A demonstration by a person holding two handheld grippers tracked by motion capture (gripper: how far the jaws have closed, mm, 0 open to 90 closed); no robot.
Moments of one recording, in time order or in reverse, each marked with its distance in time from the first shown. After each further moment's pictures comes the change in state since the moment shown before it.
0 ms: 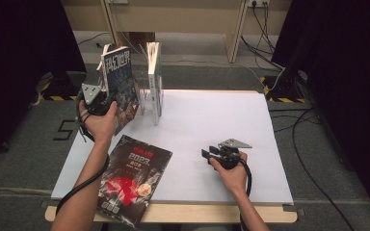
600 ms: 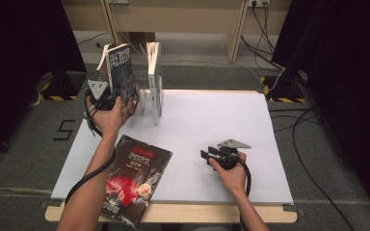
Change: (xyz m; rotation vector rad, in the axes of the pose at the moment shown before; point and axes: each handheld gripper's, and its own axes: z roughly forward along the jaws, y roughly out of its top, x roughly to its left) left arm -0.002 -0.011 0.030 -0.029 0.062 0.031; right arm -0.001 -0.002 0.003 0.001 0.013 -0.019
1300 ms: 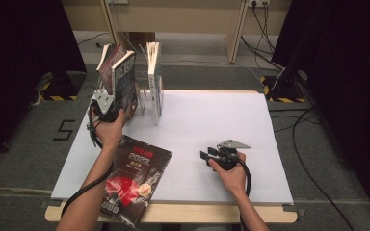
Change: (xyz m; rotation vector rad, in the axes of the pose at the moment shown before) left arm -0.002 -0.032 -0.020 0.029 -0.018 0.162; right arm 0.001 -0.002 0.001 0.016 0.010 0.002
